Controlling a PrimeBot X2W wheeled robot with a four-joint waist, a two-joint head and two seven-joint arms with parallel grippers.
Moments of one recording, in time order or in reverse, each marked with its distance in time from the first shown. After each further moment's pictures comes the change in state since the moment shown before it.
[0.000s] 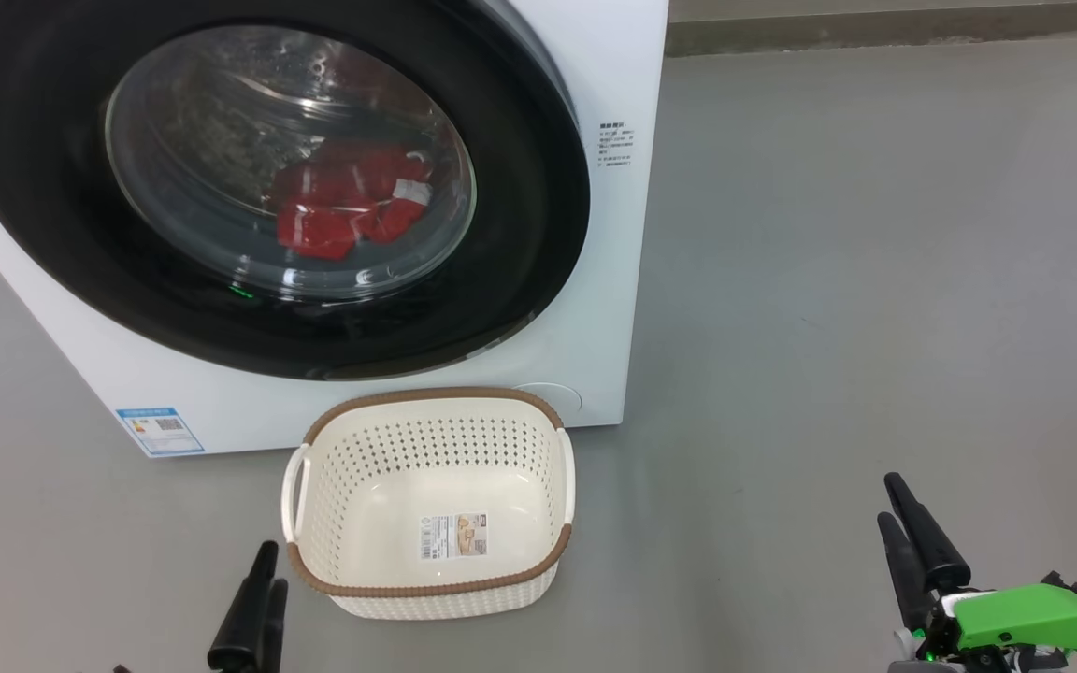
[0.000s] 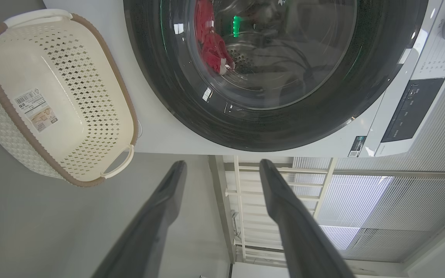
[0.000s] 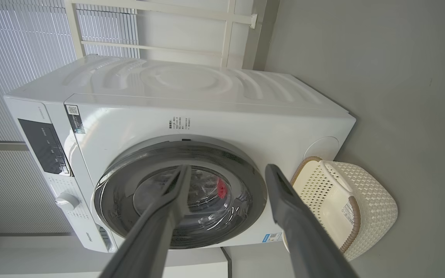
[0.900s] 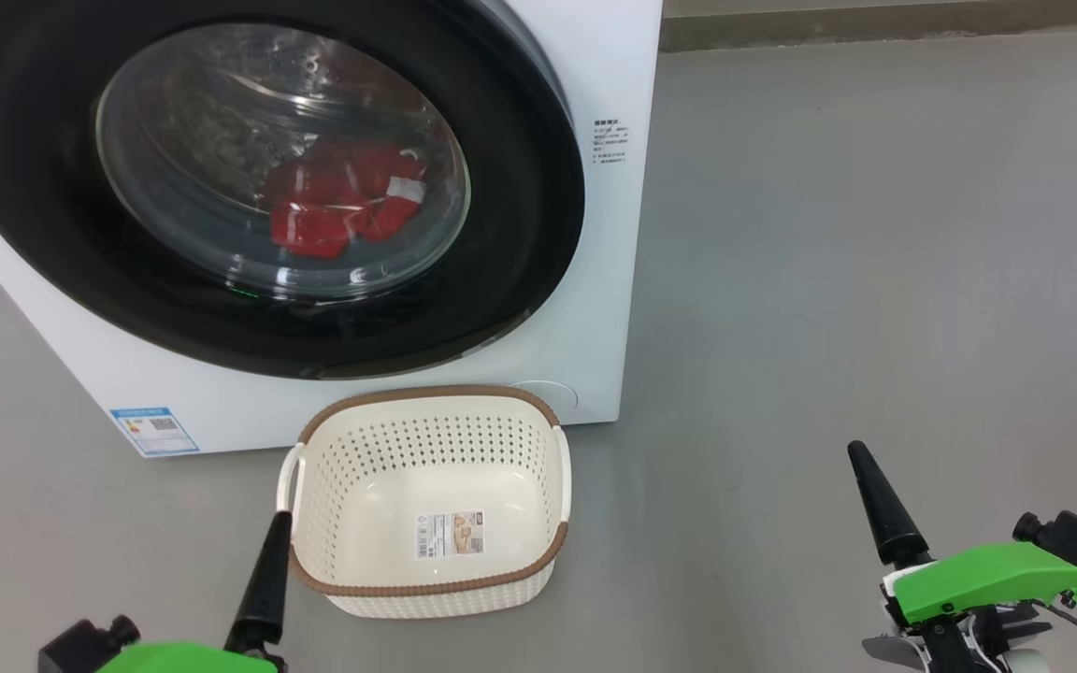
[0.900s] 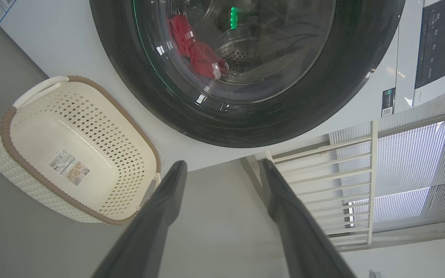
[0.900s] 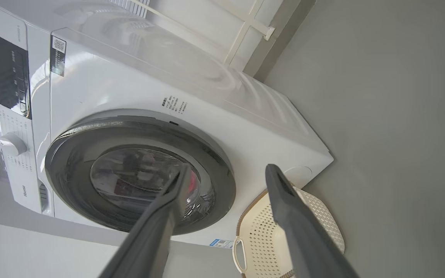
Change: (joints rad) left arm -0.047 0.007 -0.038 0.001 0.323 0.009 -0.084; right arm -0.072 -0.005 0.061 0.029 -0.335 0.000 -0.080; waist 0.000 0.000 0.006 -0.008
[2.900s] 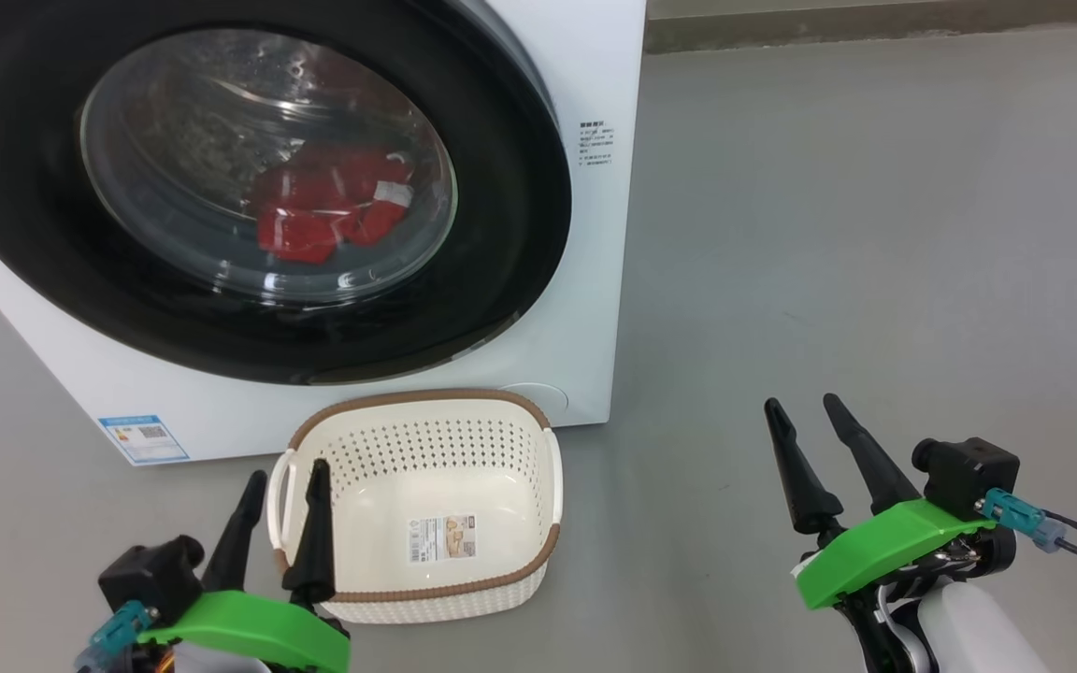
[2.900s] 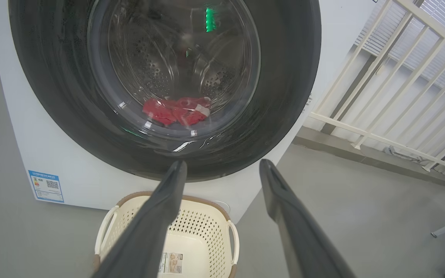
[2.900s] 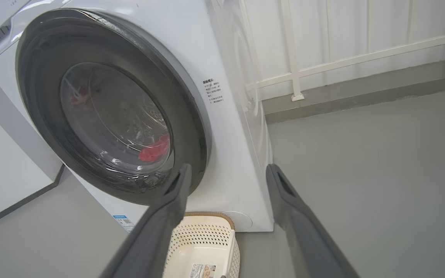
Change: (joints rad) left arm -0.099 0.001 -0.056 0.016 0.779 0.052 -0.173; right arm -0.119 -0.016 0.126 0.038 -0.749 0.000 -0.168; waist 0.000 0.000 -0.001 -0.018
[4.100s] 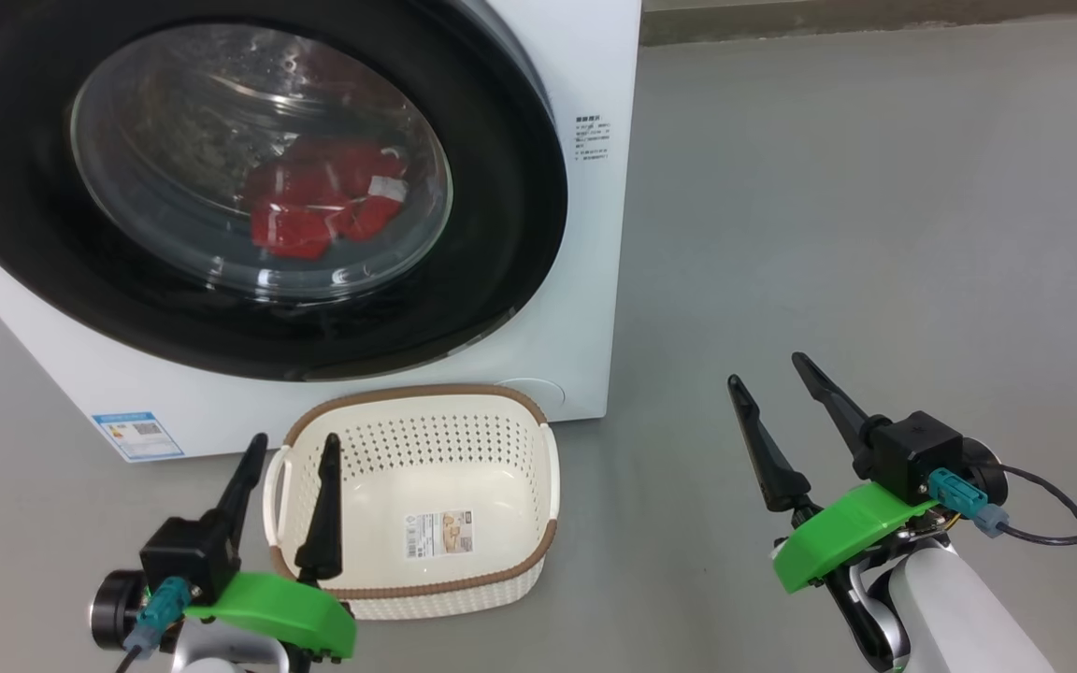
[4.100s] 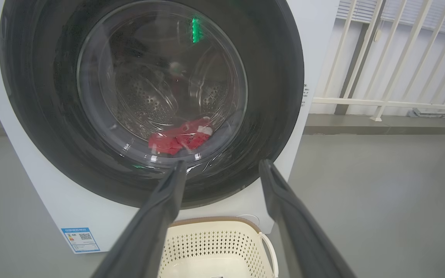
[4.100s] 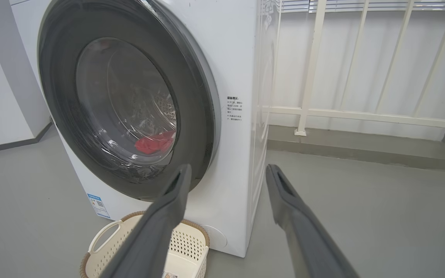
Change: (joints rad) left arm -0.061 0.004 -0.005 0.050 0.278 0.001 -0.070; right arm -0.077 -0.015 0.054 0.030 -0.274 0.000 -0.075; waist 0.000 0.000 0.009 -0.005
